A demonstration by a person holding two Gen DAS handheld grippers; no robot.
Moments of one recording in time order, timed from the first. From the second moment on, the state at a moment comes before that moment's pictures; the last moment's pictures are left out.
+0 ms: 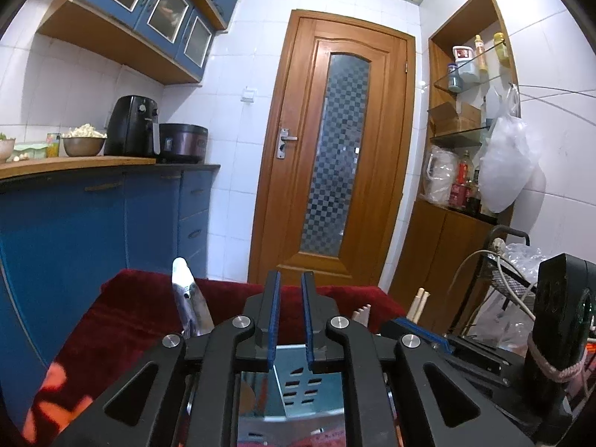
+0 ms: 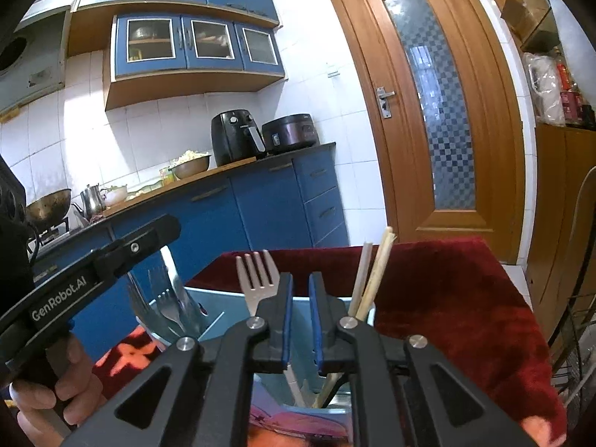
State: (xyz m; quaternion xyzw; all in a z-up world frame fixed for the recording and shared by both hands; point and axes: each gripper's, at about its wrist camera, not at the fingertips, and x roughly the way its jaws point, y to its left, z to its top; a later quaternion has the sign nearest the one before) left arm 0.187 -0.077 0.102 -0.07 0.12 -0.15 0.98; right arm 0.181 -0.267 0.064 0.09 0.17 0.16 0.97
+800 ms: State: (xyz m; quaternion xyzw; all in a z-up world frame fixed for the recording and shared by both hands) left arm 0.125 -0.029 0.099 -0.05 0.29 -0.13 0.95; right arm 0.092 -0.245 0.081 0.05 0.25 0.13 0.96
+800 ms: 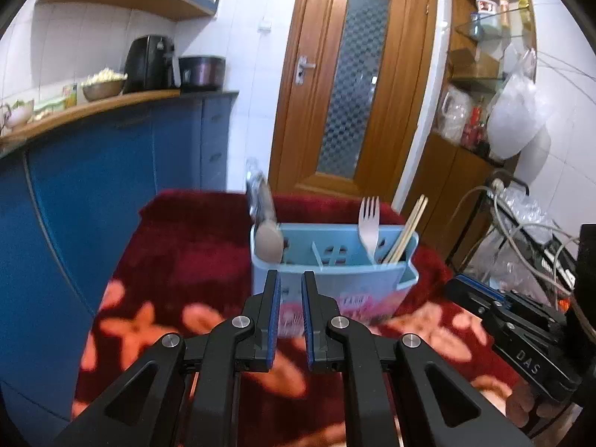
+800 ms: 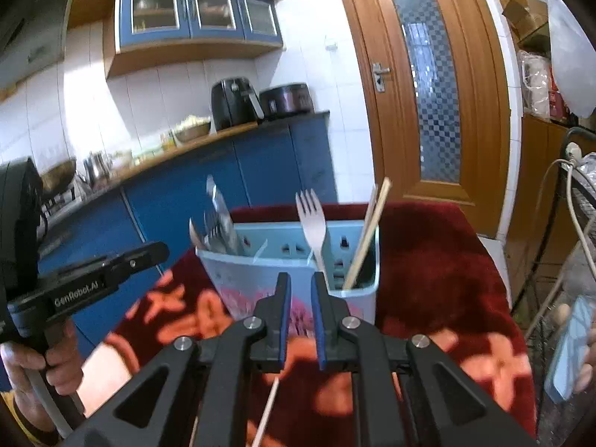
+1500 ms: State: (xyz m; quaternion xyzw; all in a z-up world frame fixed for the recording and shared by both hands) left arm 0.097 -0.018 0.019 -0.02 0.42 -0.08 0.90; right arm 0.057 -0.220 0.020 0.03 0.41 0.13 0.90
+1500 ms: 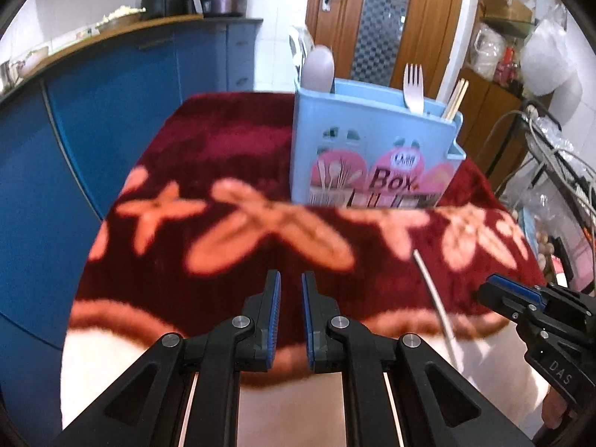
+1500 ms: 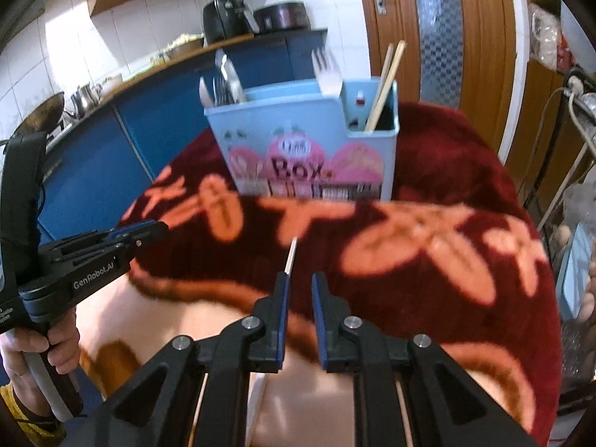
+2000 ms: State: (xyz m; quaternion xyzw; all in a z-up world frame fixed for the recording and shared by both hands) left arm 0.094 -0.011 0.006 -0.02 0.43 -0.08 0.90; right arm 0.067 -0.205 -0.001 0.03 0.49 0.15 0.86
